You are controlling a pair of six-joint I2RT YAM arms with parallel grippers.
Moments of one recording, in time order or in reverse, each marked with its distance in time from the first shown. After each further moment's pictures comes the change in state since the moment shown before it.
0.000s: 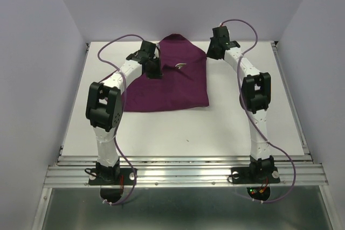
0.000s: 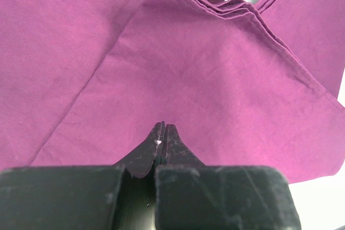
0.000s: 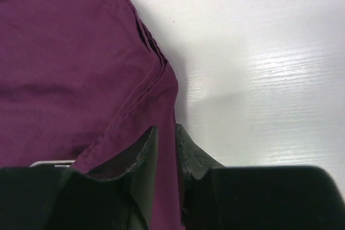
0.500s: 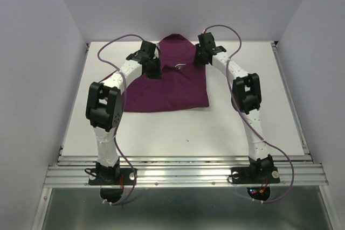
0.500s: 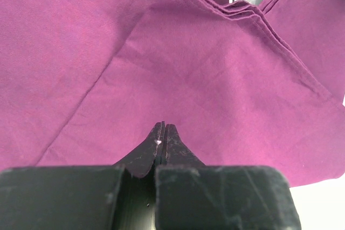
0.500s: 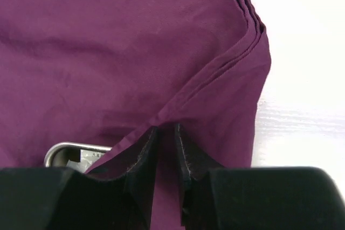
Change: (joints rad) left arm 0.000 0.000 0.000 -0.005 -0.016 0.006; right arm 0.095 0.063 0.000 0.032 -0.097 -0.014
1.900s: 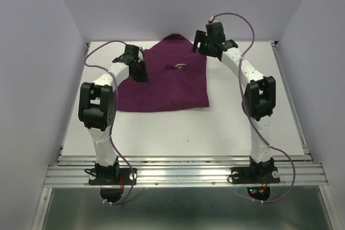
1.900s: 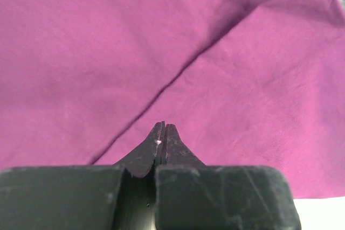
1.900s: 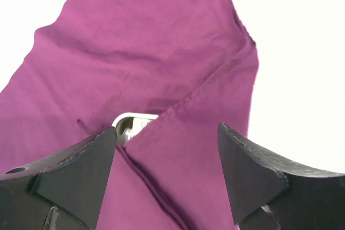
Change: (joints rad) left arm 0.155 -0.030 -0.113 0.045 0.048 0.022; right arm 0.008 -0.206 -0.095 0.024 0.032 0.007
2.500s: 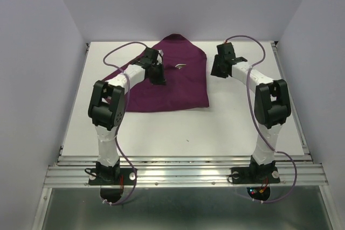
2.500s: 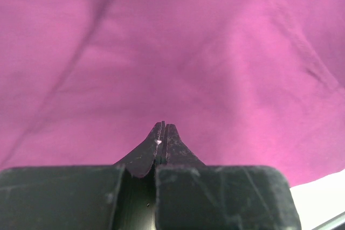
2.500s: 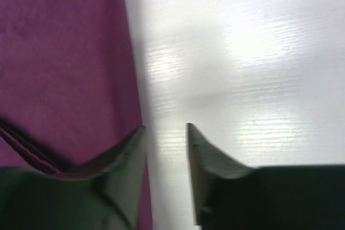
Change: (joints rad) left arm -0.148 0.043 0.005 0.057 0.031 -0.055; right arm -0.065 -0.270 -0.576 0.086 0.073 -0.014
